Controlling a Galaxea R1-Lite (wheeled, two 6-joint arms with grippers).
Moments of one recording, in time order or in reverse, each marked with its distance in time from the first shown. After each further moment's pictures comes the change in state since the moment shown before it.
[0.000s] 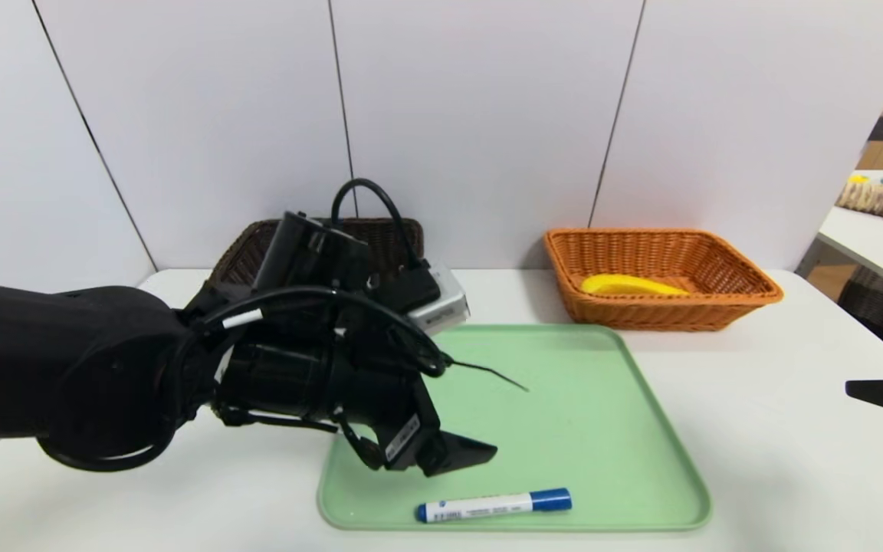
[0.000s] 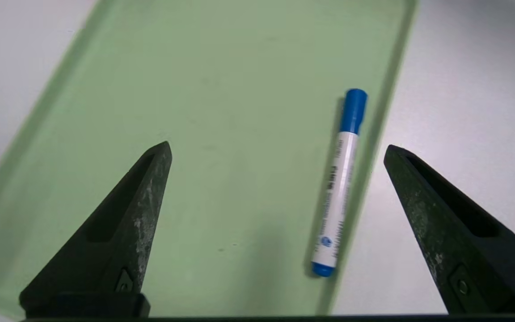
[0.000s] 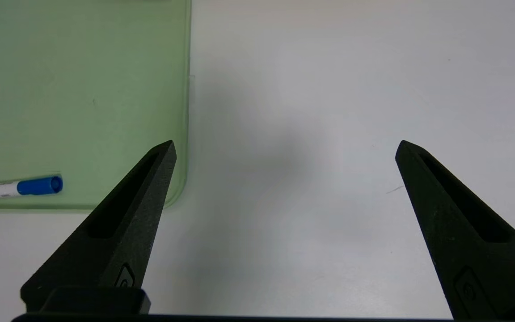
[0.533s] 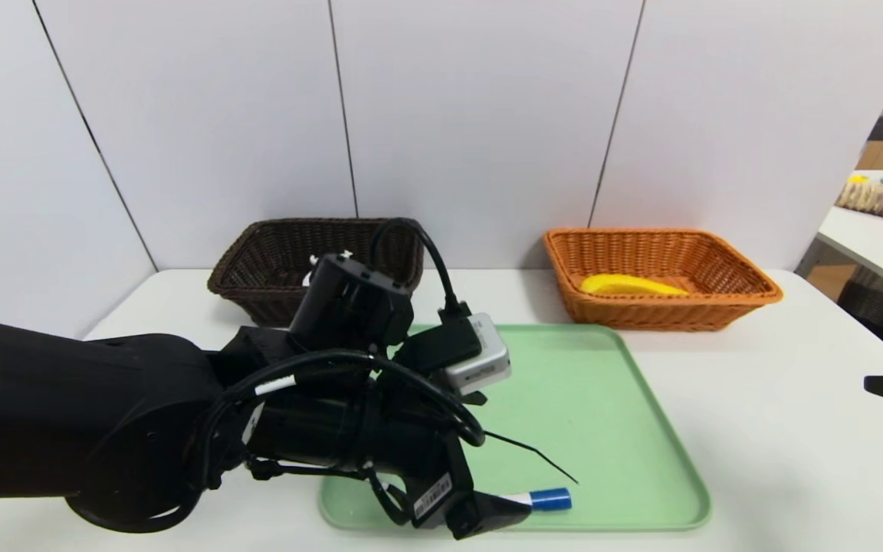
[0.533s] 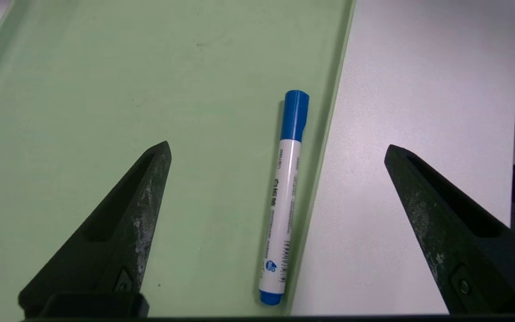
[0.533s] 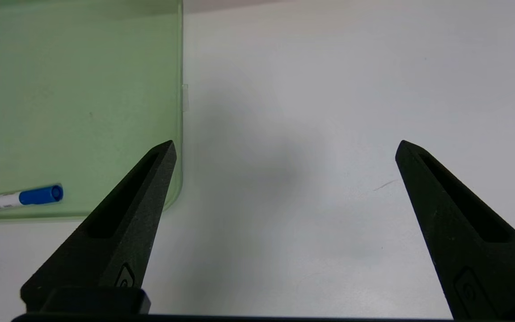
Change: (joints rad) left arm -0.096 0.031 0.068 -0.100 0.005 0.003; right arm -0.042 -0.037 0.001 0.000 0.022 0.000
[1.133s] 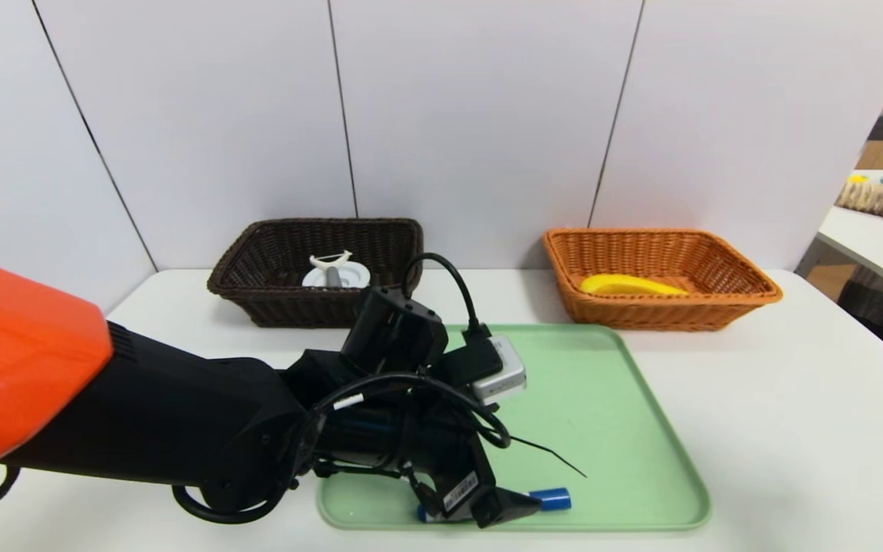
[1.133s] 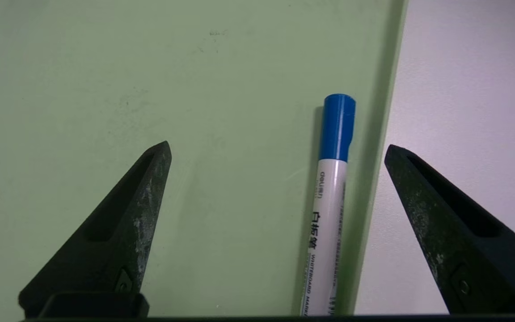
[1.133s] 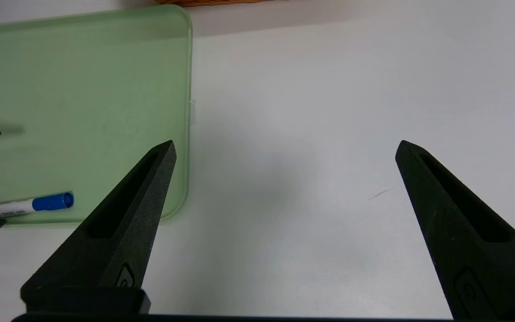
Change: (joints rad) left arm 0.010 0.162 0.000 -0.150 -0.003 -0.003; right arm 0.000 -0.054 -0.018 -0.001 -0.002 0.000
